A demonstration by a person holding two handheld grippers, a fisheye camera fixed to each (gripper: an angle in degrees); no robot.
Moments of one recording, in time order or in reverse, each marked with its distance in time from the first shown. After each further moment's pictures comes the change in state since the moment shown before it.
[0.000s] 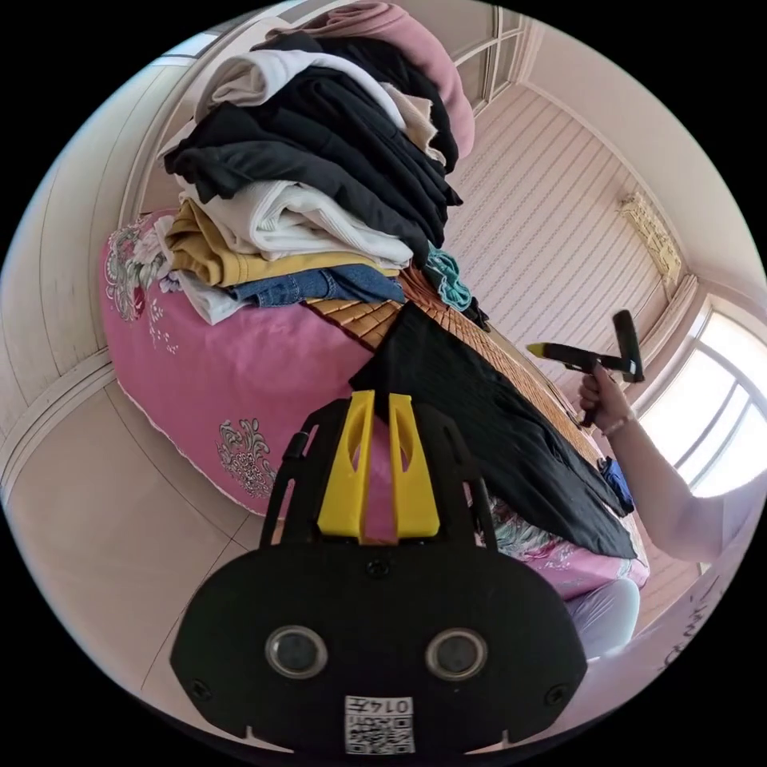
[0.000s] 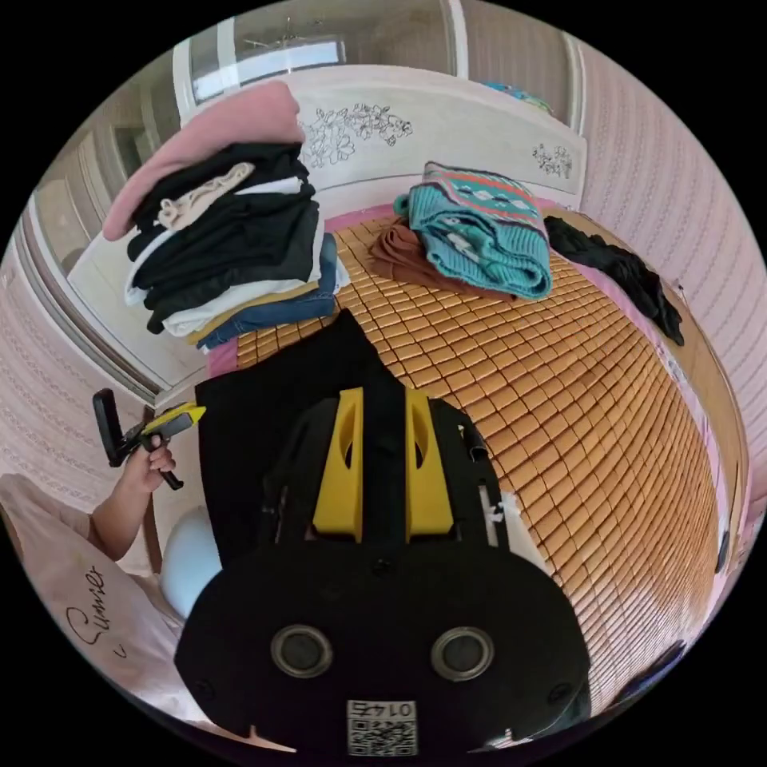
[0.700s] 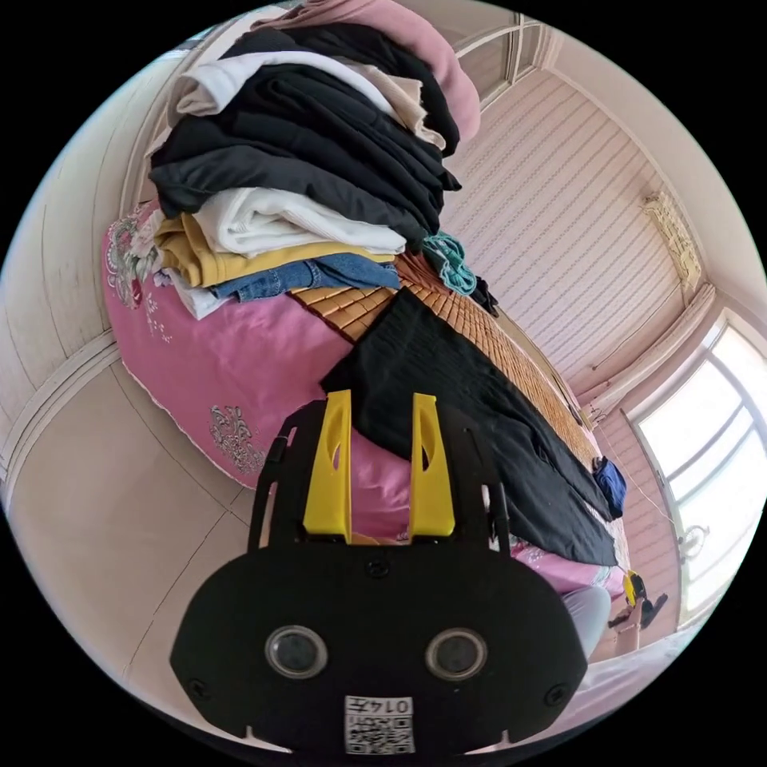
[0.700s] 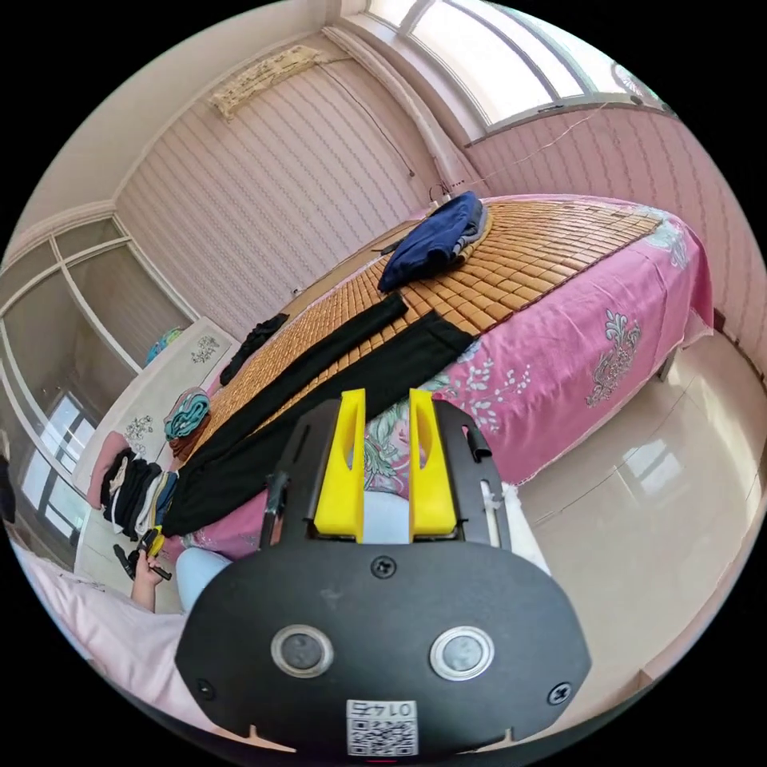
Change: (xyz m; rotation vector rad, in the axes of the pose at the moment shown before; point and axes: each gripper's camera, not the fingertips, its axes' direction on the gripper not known) left arm 0.048 -0.020 0.026 -0.107 -0.026 -0.056; right arm 0.036 0.637 -0.301 0.626 0.451 1.188
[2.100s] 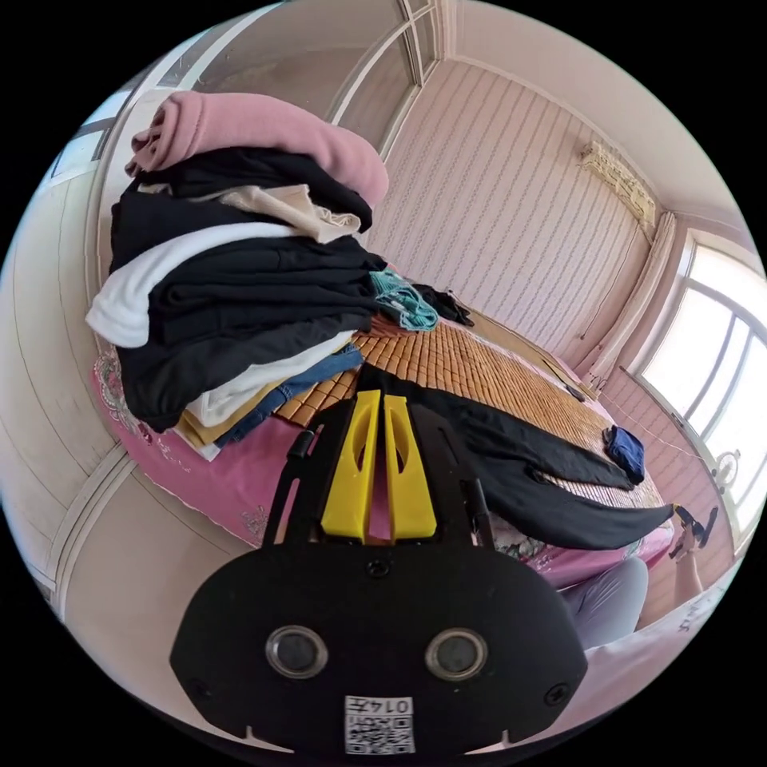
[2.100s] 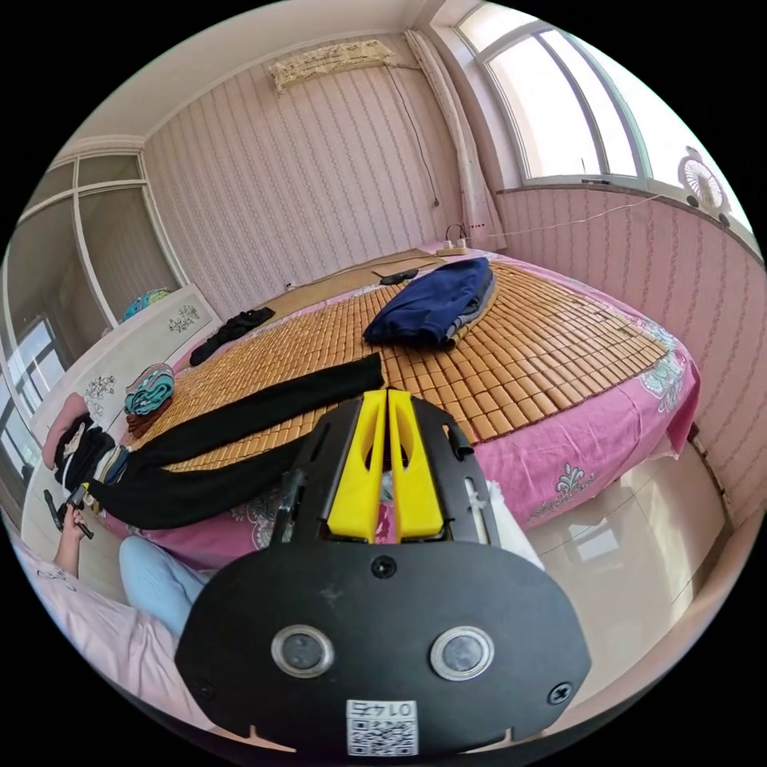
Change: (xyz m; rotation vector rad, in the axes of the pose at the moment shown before) left arm 0.077 -0.073 -0.009 0.101 -0.029 0.261; right arm 0.012 -0.117 -0.049 0.021 0.141 -0.248
